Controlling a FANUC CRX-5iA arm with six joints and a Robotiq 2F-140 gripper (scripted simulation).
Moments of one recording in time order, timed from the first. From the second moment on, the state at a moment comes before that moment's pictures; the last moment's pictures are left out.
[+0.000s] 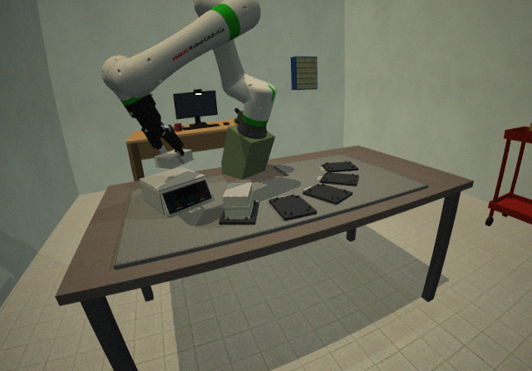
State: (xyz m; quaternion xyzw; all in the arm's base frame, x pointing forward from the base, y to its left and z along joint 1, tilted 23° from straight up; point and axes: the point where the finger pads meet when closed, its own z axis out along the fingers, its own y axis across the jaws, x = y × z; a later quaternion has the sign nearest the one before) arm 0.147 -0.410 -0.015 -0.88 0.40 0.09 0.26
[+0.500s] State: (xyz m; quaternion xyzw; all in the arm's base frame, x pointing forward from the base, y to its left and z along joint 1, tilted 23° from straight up) arm 0.185 -0.394 0.003 -0.88 0.40 0.09 0.25
